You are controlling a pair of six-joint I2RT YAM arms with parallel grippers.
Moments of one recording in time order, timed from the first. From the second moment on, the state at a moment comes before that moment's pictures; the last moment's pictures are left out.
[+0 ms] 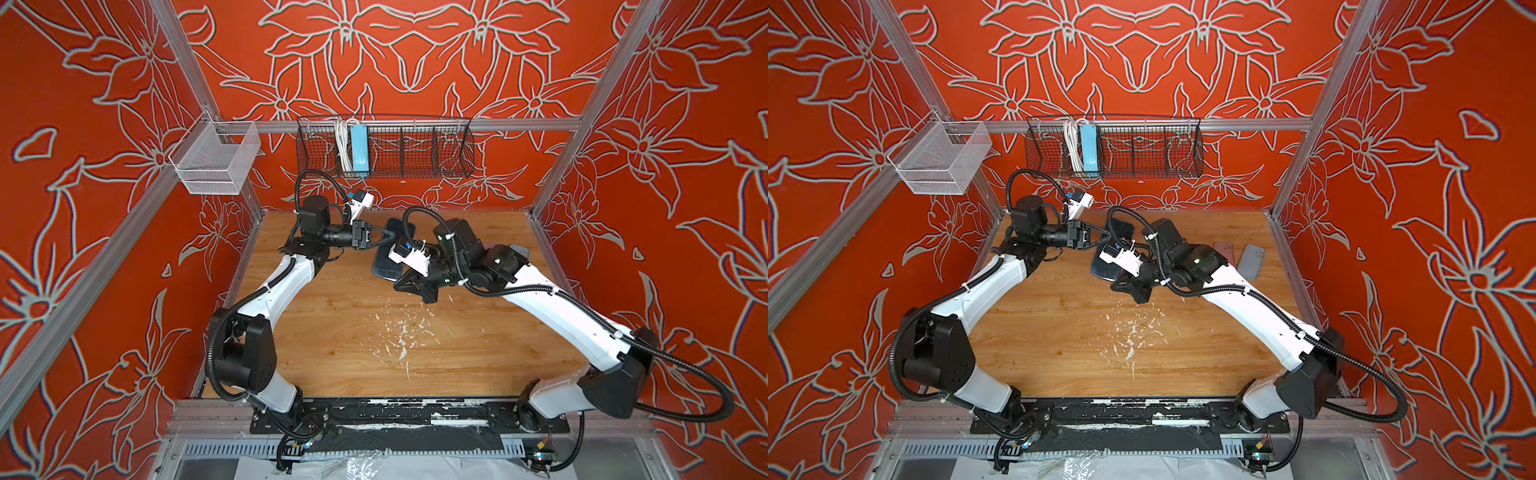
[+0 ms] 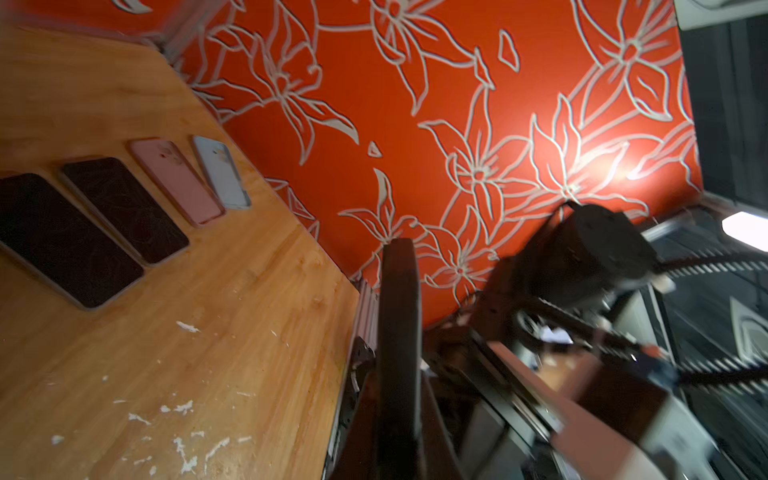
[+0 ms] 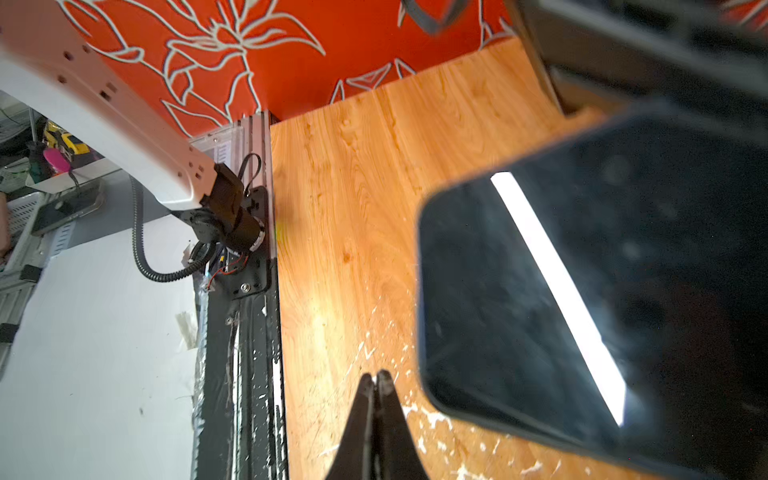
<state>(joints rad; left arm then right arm) -0.21 1.57 1.26 0.19 1.26 -0.83 0.76 1.44 1.48 -0.73 -0.57 -0.25</state>
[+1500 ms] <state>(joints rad) -0.23 1.48 1.25 0.21 1.21 -0.88 0.56 1.48 1.45 -0.68 -0.96 -0.15</state>
